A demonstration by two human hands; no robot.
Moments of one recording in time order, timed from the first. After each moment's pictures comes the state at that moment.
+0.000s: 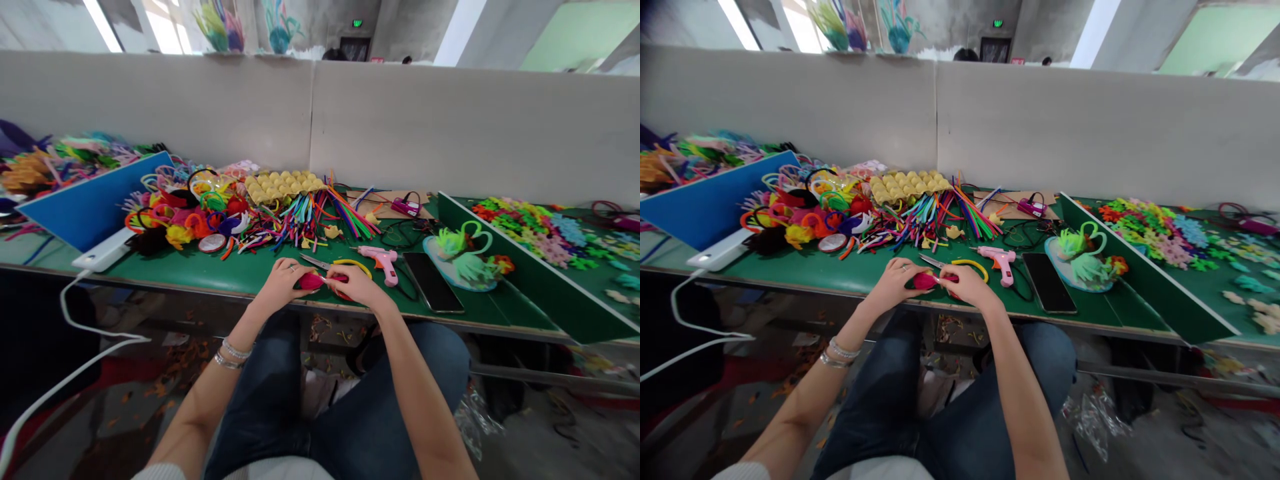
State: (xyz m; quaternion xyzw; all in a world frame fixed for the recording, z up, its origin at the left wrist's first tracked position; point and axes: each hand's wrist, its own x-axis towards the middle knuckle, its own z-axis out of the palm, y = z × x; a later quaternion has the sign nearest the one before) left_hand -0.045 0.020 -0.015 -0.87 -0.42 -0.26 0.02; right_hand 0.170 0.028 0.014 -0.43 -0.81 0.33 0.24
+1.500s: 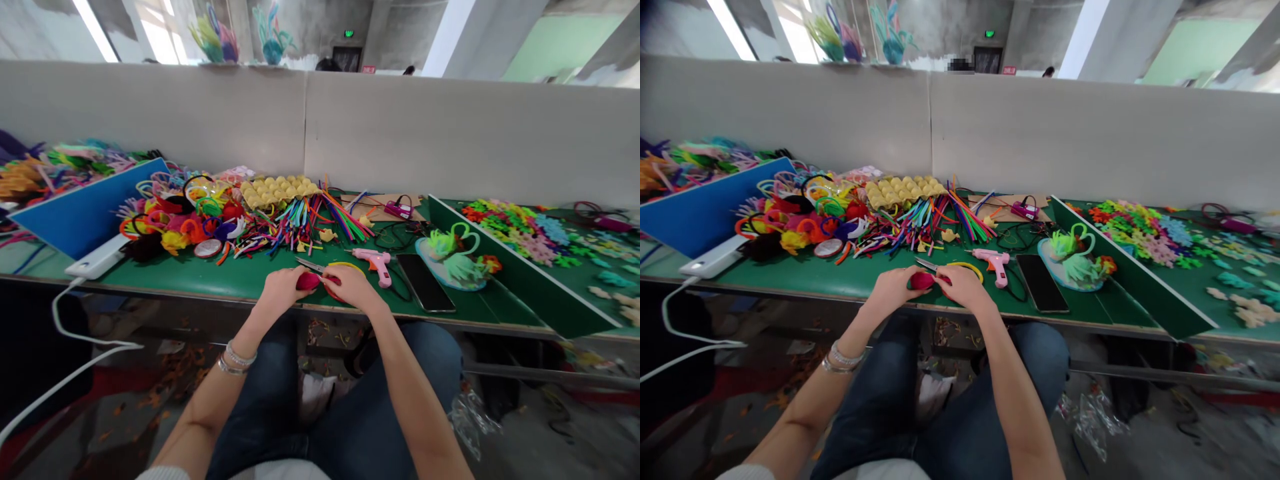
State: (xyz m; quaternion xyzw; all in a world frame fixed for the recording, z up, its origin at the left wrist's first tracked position) left_hand -0.022 0.012 0.009 -0.81 -0.58 -0.13 -0.01; right_hand 0.168 0.025 0.017 -0.44 -0.87 0.11 0.20
